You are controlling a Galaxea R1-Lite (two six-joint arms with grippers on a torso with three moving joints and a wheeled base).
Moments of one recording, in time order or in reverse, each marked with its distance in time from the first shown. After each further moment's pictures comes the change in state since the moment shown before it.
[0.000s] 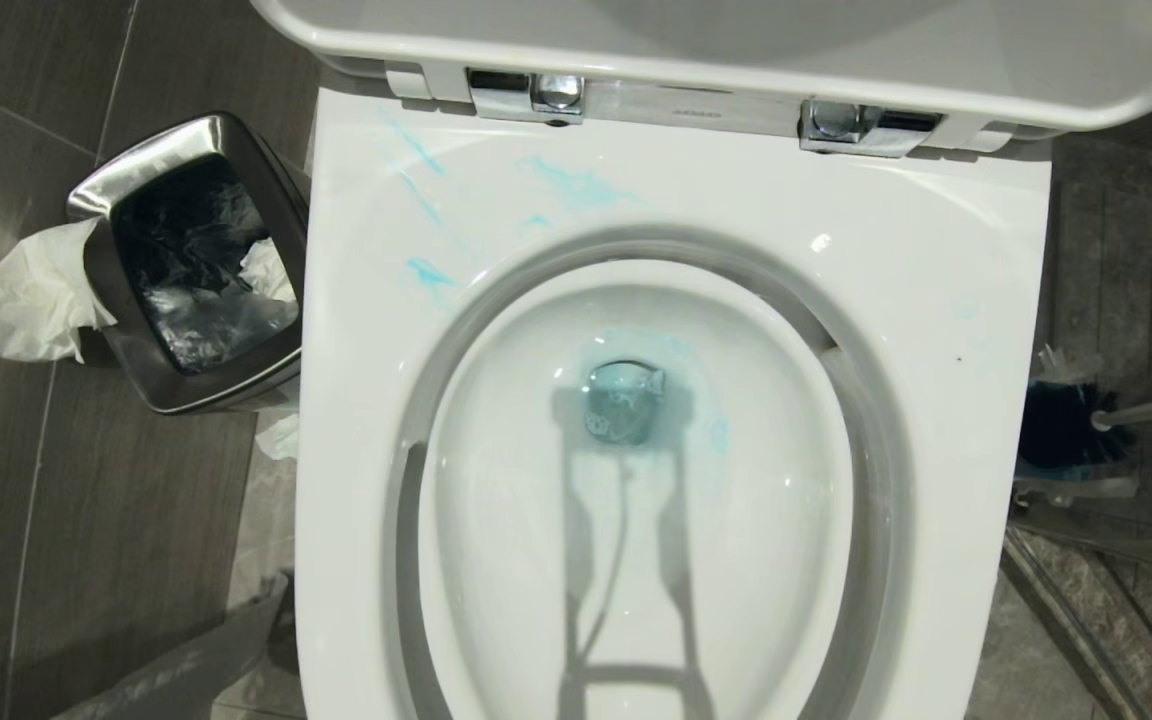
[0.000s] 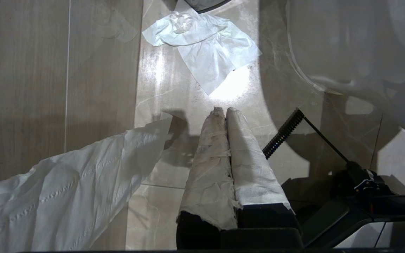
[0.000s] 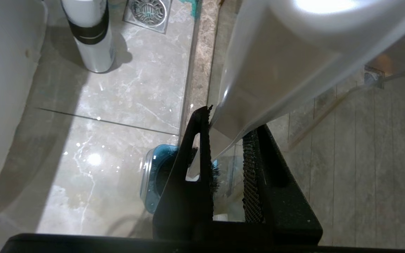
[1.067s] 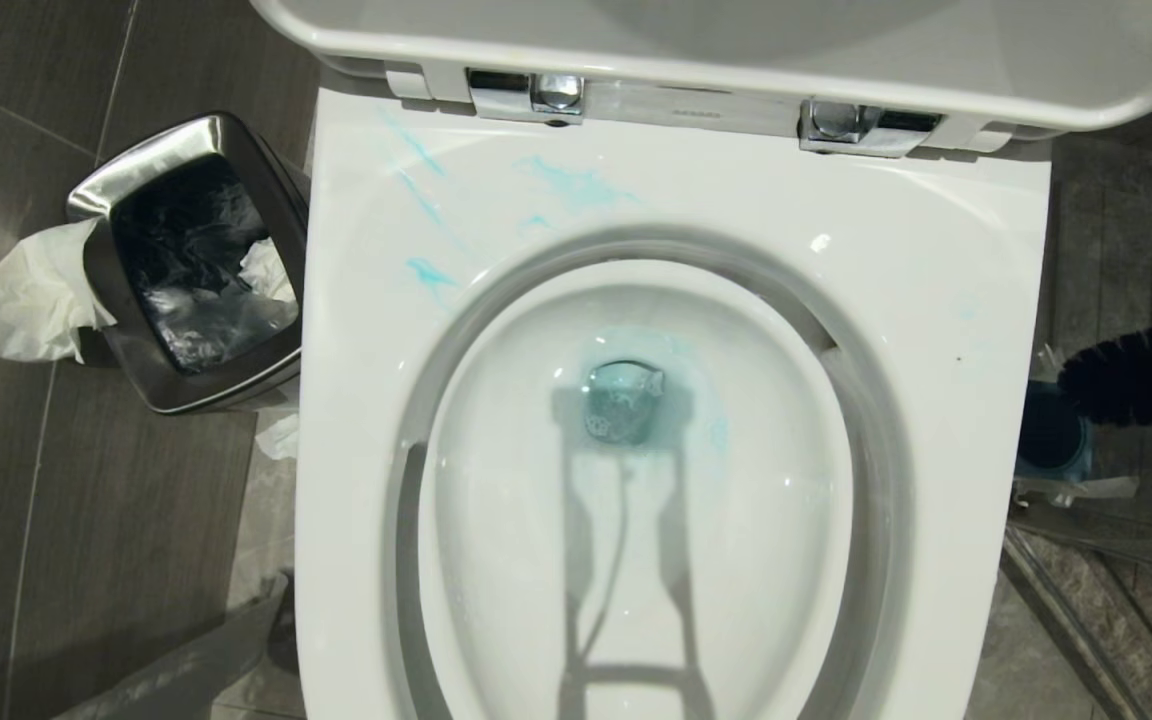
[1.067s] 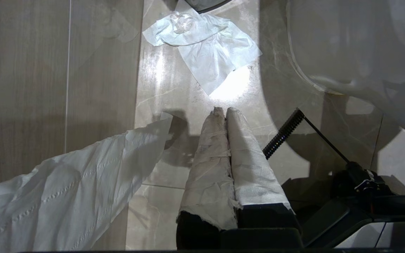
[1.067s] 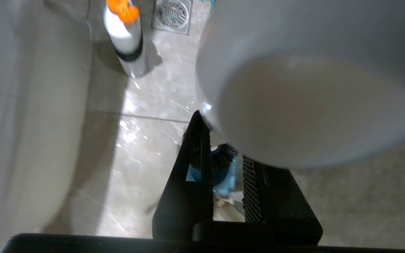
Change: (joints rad) left arm 0.000 0.000 0.000 0.000 0.000 0.000; right arm 0.002 -0.407 -0.513 1.030 0.054 0.141
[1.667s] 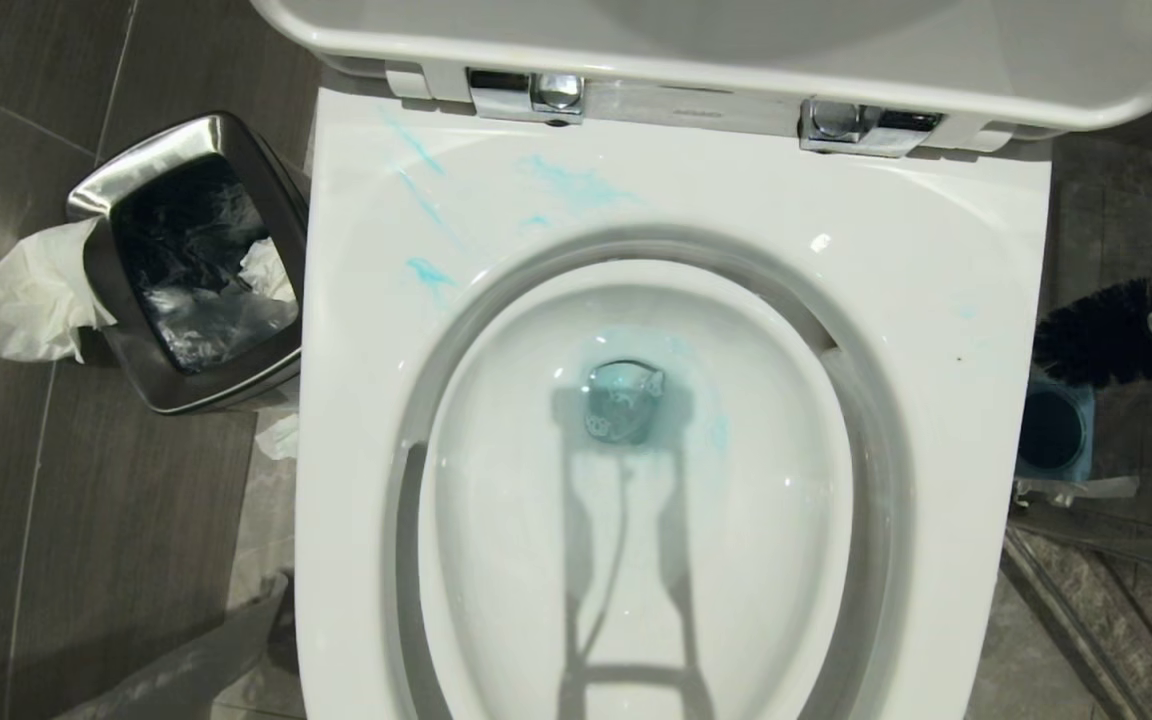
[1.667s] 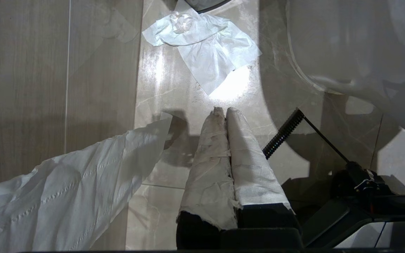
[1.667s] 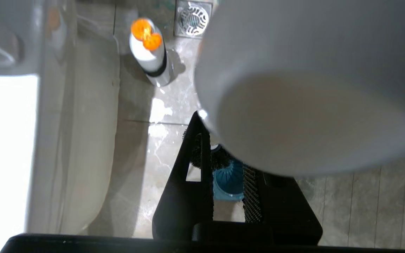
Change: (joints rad) left arm 0.000 0.000 0.000 0.000 0.000 0.001; right arm 0.002 0.093 -0.335 0.308 0.058 0.080
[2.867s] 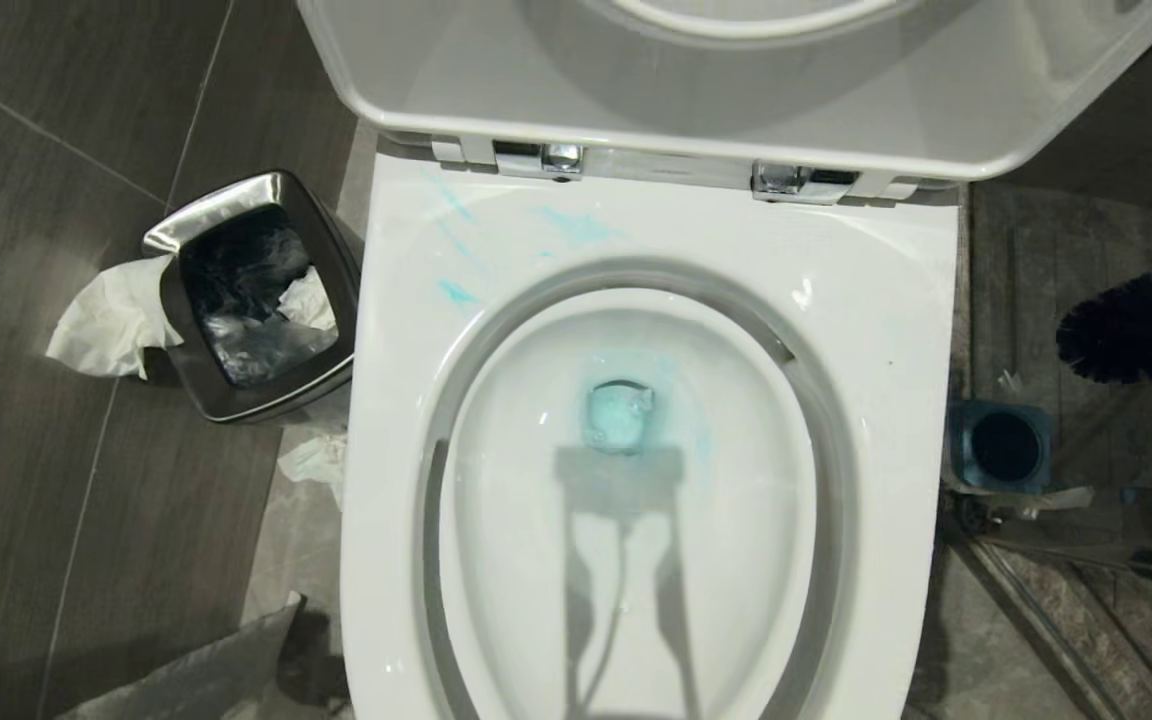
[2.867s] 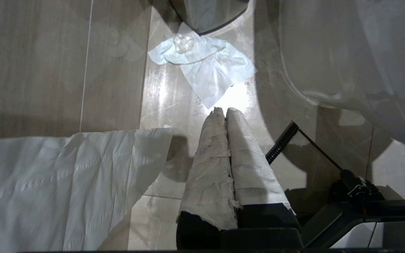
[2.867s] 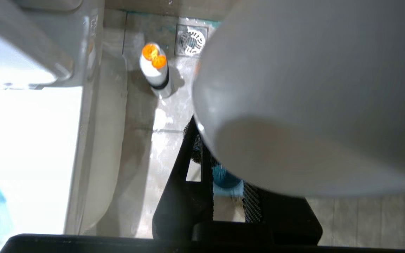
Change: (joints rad) left arm 0.000 0.000 0.000 0.000 0.000 0.001; right arm 0.000 -0.004 -0.145 0.187 -0.006 -0.017
